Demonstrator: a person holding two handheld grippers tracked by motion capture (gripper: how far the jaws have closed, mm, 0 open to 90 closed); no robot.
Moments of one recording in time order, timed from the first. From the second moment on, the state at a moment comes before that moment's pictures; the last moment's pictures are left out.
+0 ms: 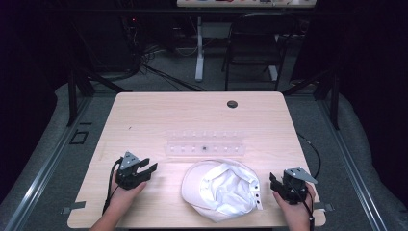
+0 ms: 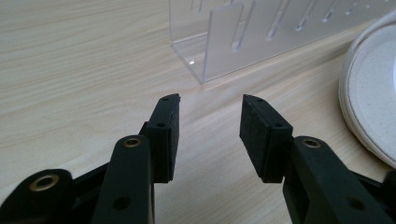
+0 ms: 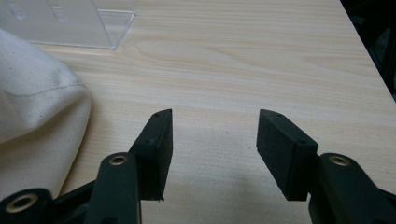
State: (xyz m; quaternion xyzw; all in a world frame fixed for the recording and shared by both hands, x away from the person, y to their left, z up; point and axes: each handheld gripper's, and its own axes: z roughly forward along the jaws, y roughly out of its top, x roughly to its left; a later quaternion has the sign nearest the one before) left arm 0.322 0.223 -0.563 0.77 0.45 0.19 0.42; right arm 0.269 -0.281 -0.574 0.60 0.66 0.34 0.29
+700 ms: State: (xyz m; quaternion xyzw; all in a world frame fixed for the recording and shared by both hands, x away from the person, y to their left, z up) left arm 0.318 0.211 -0.562 0.78 0.44 0.19 0.40; right arm 0.265 -0.283 -0.564 0.63 0.66 0.32 0.26
